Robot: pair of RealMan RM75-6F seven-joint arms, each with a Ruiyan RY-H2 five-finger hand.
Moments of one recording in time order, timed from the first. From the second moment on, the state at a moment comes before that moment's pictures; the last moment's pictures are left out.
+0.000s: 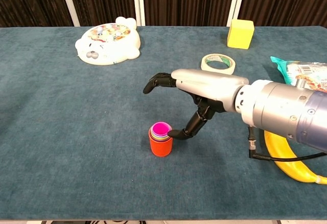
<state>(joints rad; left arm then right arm) -0.09 -1.12 -0.09 -1.60 1.37 1.48 0.15 0.81 -1.59 0.12 -1.79 -1.06 0.96 -0.35</state>
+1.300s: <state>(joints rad) -0.10 -1.13 -0.10 -1.58 1.36 1.46 0.12 0.21 -1.25 -0.06 -1.47 -1.46 1.62 -0.16</state>
